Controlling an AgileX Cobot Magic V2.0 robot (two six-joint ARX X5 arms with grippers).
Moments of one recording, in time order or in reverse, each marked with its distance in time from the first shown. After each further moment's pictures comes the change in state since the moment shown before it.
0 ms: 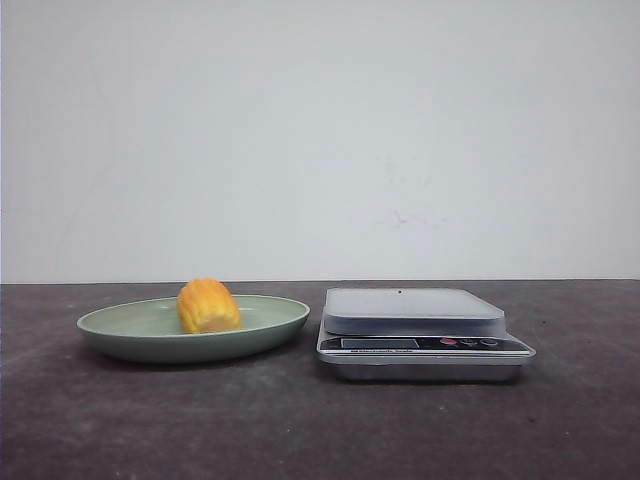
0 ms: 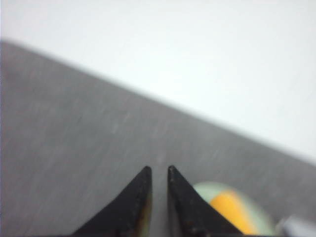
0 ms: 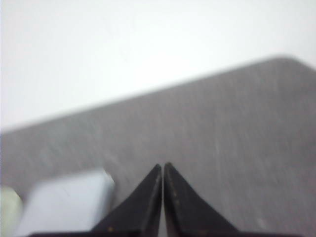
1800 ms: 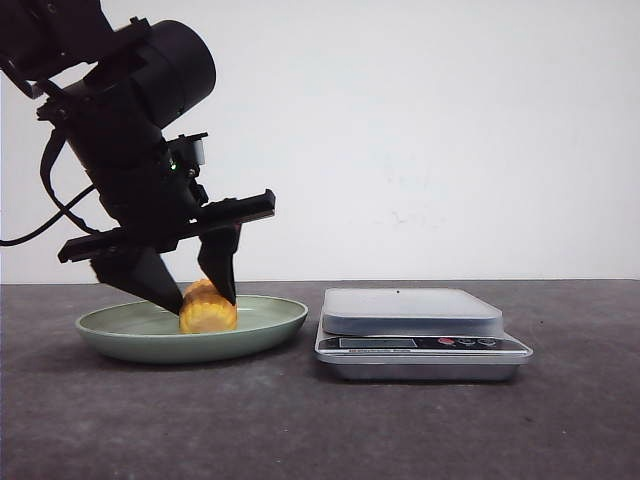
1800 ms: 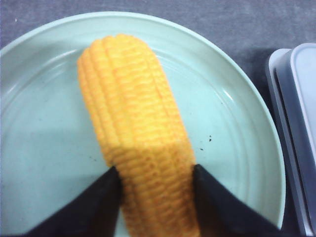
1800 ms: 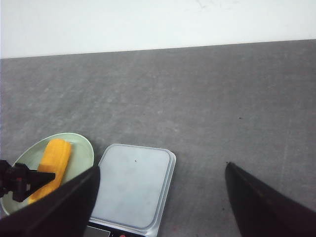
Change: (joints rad) left arm -0.528 1.539 0.657 0.071 -0.105 -0.076; right arm 0.094 0.650 0.677 -0.363 -0.208 -0.140
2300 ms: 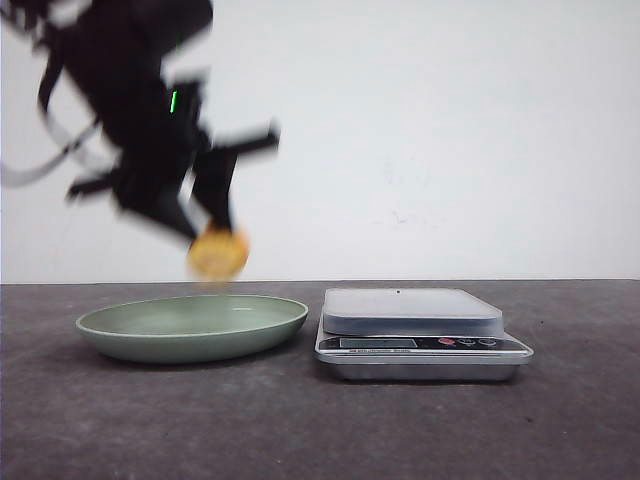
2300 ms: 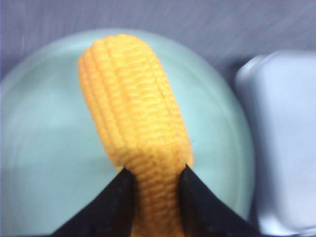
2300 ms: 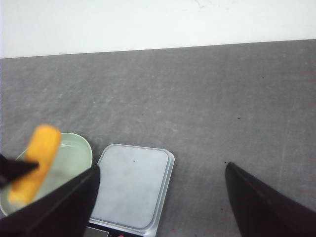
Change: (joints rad) left arm -0.031 -0.134 0.096 -0.120 0.001 0.048; right arm 0.000 0.000 0.000 -0.002 0.002 -0.002
